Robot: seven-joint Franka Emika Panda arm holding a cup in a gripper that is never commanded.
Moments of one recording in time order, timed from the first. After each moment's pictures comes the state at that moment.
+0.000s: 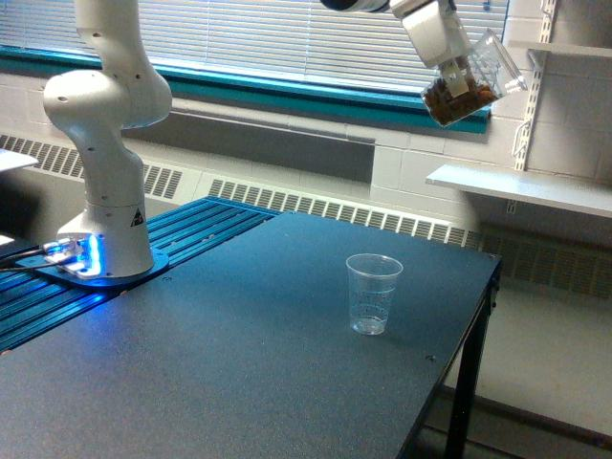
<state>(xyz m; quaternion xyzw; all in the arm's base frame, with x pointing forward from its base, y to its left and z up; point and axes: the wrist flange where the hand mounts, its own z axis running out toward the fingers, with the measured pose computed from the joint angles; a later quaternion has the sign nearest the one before) 0.591 0.003 0.524 -0.90 0.34 -0.26 0.12</state>
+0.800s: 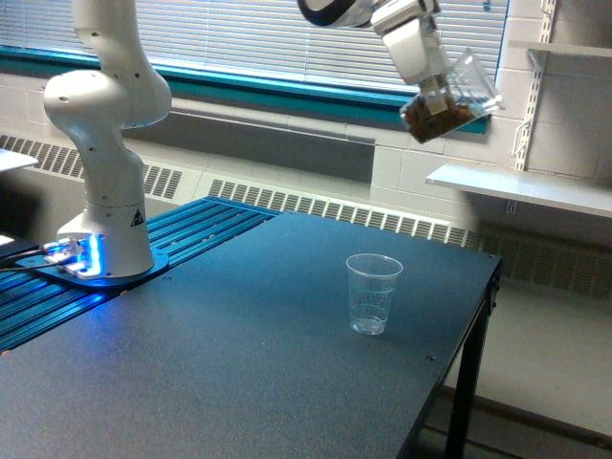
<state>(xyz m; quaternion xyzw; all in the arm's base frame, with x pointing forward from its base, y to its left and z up) 0.564 -0.007 0.494 -0.91 0.32 -0.25 0.10</state>
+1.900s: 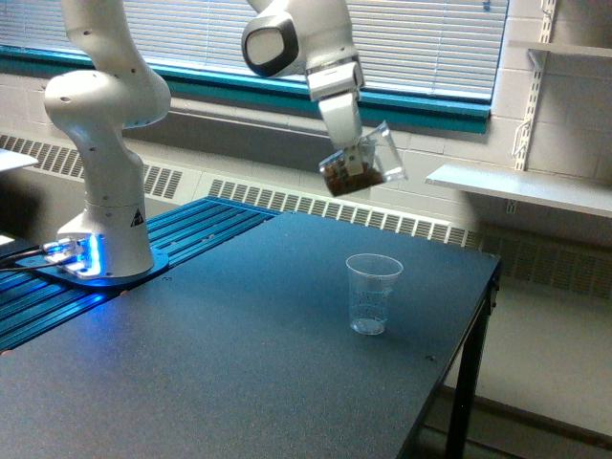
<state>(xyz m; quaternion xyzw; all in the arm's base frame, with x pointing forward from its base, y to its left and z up) 0.460 0.004 0.387 -0.96 0.21 -0.18 0.05</state>
